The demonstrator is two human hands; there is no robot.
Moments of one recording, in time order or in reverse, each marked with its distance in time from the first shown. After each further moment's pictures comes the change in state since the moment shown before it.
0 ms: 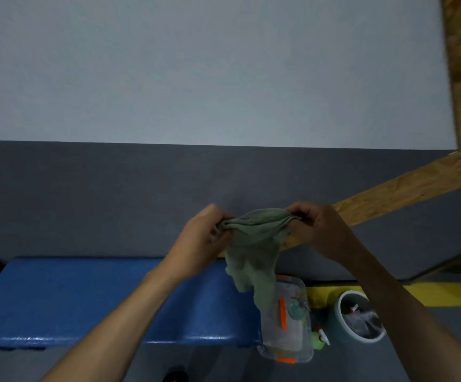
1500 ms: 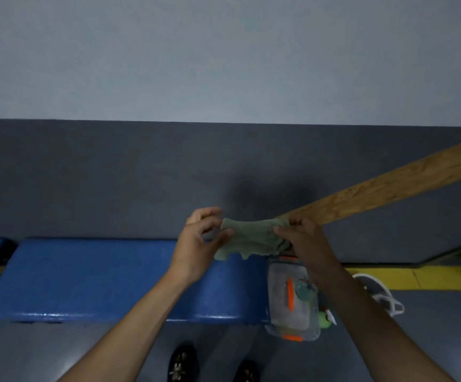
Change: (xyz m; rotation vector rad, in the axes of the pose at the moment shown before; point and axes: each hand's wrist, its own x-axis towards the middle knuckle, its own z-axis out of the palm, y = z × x) left_hand -0.032 -0.049 0.022 -0.288 0.118 -0.287; right_hand -0.004 0.053 0.086 0.397 0.198 0.548
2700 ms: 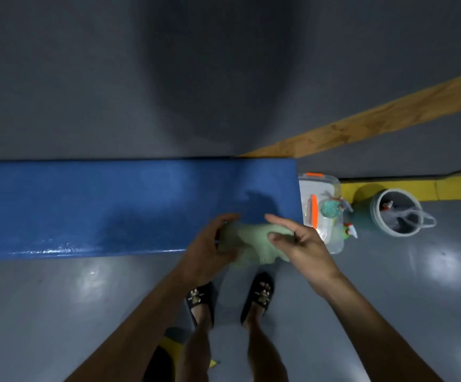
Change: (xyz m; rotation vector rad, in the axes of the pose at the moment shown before) left_hand -0.073 -0.259 -0.038 -0.104 -0.373 -0.387; right_hand -0.009 0.195 0.159 -0.093 -0.144 0.187
